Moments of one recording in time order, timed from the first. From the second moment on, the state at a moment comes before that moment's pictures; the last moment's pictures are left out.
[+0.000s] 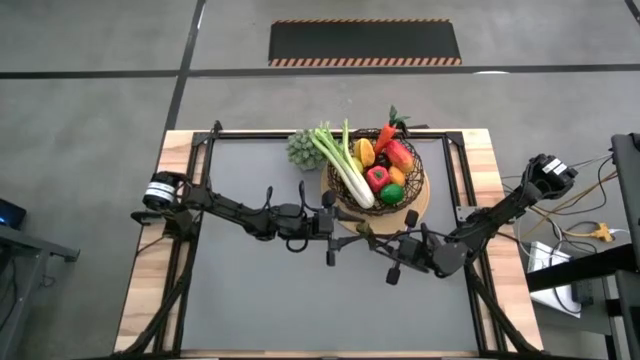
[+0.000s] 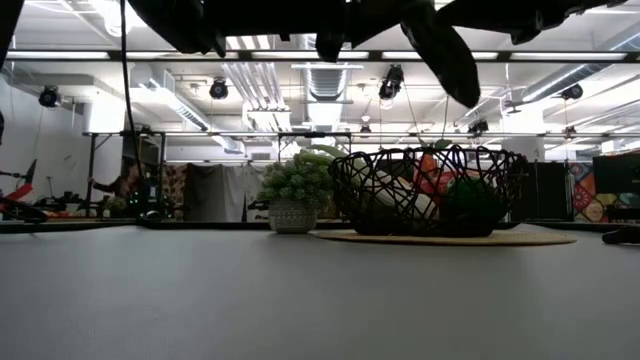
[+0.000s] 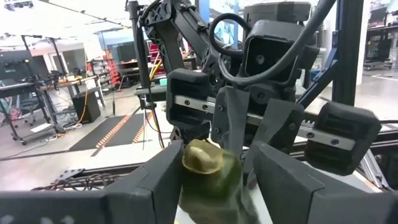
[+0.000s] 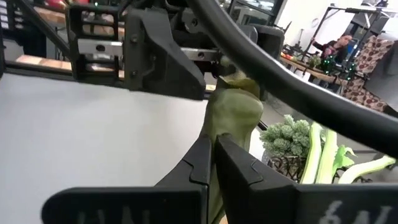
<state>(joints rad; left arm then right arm) -0.16 1.79 1.03 0.88 -0.14 0.14 0.62 1.30 0.54 0.62 0.97 -0.15</state>
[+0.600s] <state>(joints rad) -0.16 1.78 1.03 0.88 -0.13 0.14 0.62 1.30 0.54 0.60 0.97 -0.15</state>
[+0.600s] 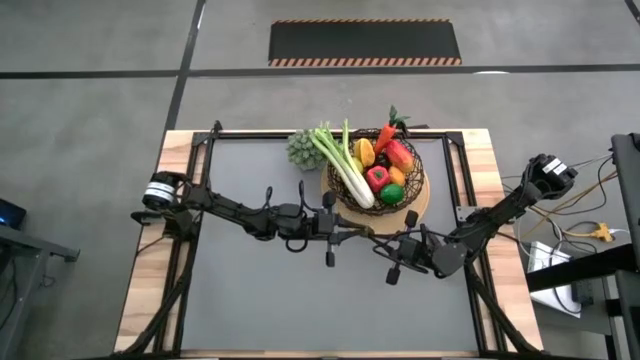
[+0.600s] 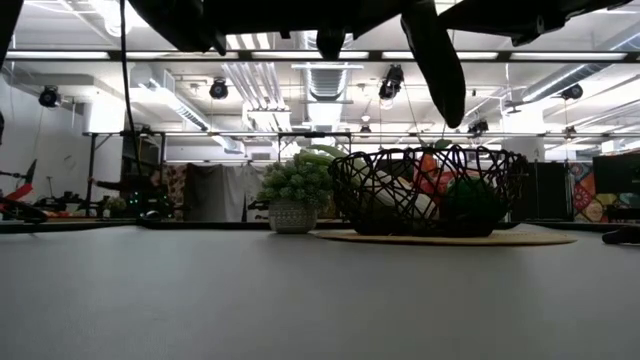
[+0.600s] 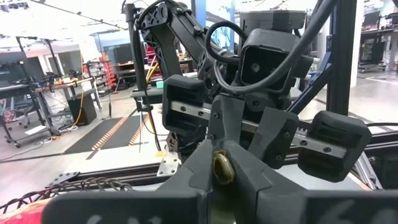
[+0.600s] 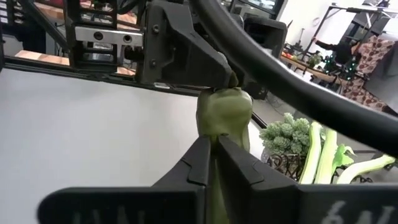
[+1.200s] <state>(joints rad) -0.14 1.78 1.06 0.88 -0.23 0.14 0.63 1.18 0.55 0.55 0.97 -0.13</state>
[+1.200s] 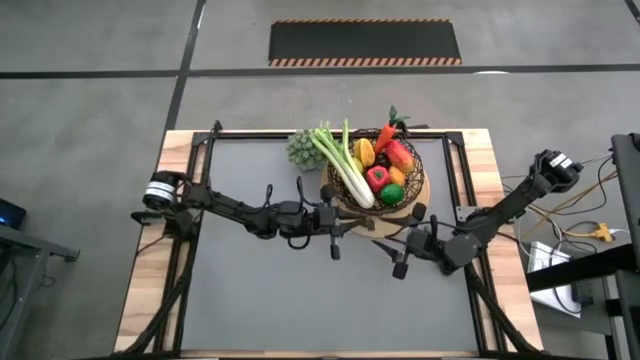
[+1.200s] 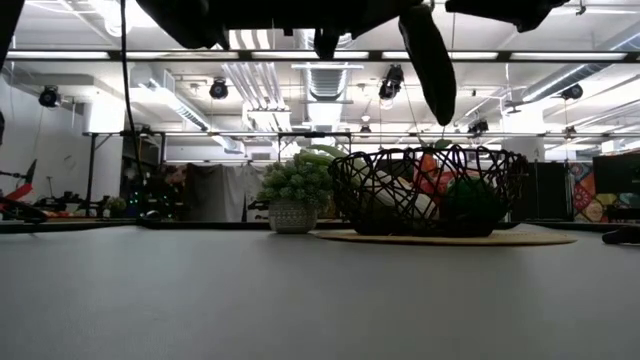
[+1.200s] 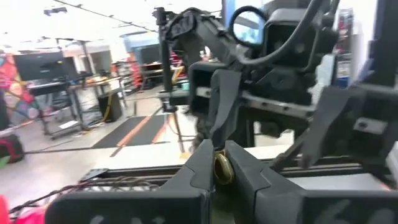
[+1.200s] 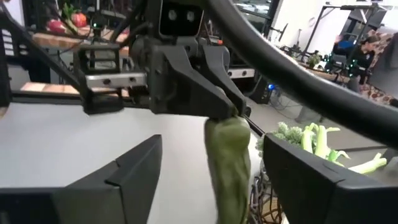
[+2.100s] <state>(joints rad) 0.03 2.02 1.17 0.99 -0.26 0.11 0.63 1.02 0.55 0.37 0.97 0.04</state>
